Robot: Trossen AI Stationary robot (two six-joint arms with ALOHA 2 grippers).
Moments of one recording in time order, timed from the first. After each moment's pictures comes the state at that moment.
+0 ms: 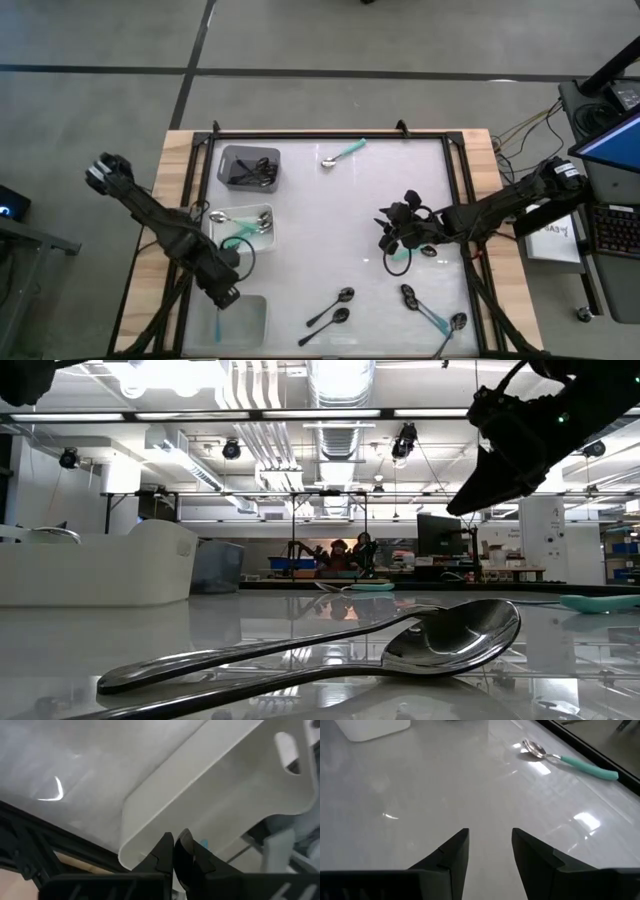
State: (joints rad) left arm -0.68 1.25 0.94 -0.96 0.28 -1.53; right arm 0.30 1.20 0.57 -0.18 0.67 0.53
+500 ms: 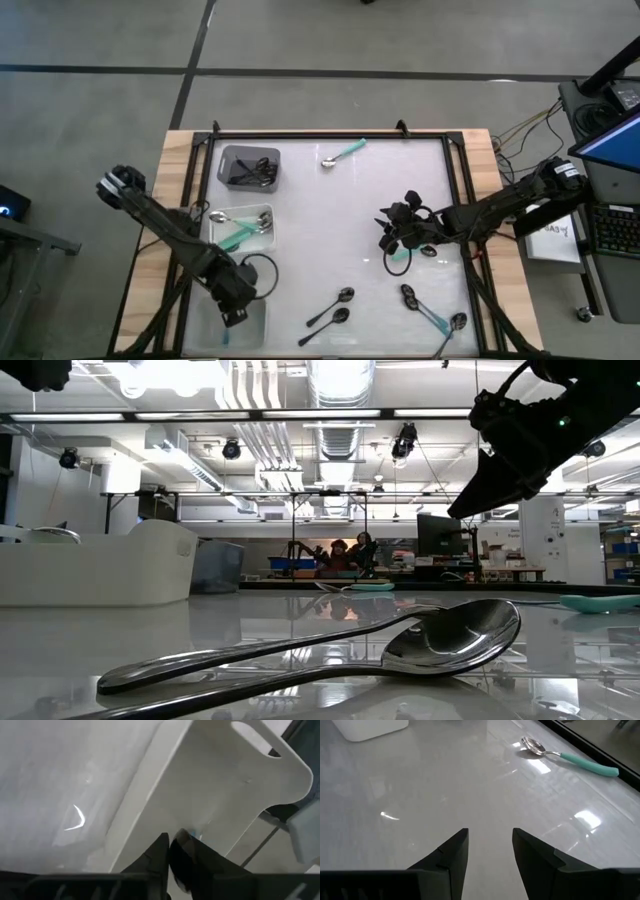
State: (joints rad) left arm -0.68 1.46 1.05 -0.89 0.28 -1.22; right arm 0.30 1.20 0.55 -0.17 0.67 0.54
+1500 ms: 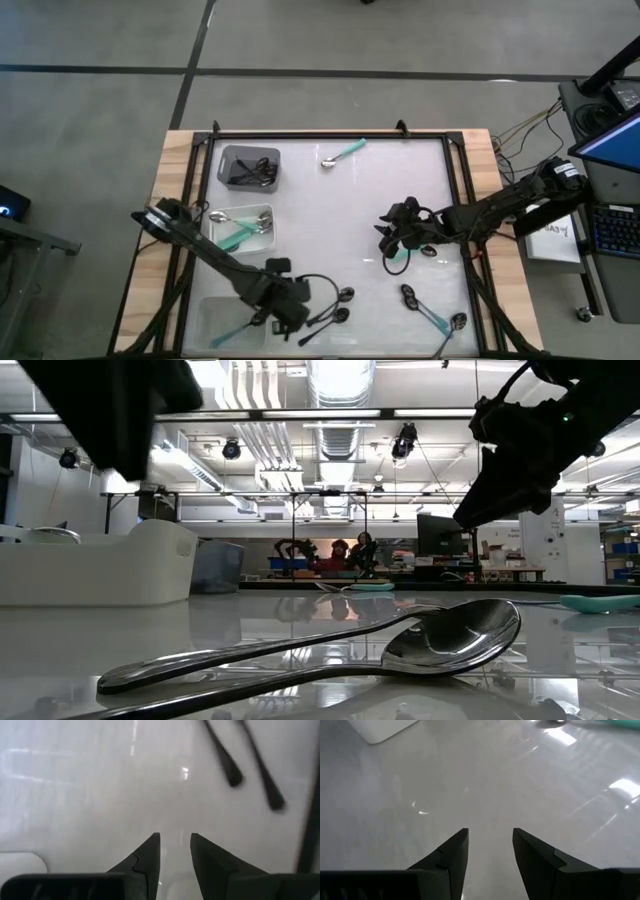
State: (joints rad) left arm -0.59 1.94 1.57 -1.00 -0.17 -0.69; right arm 0.30 1.20 0.55 -0.18 0.55 0.72
